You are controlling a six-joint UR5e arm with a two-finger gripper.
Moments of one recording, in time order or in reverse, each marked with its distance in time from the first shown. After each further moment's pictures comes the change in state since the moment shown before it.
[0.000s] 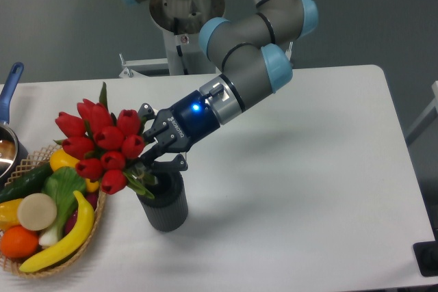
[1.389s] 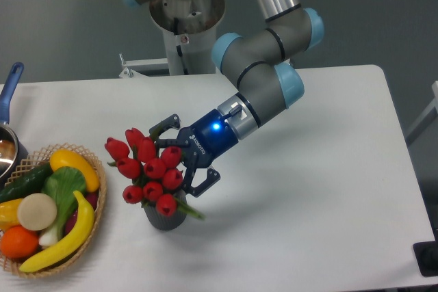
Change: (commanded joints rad) arm 0.029 -0.052 0.006 0.005 0.092 0.051
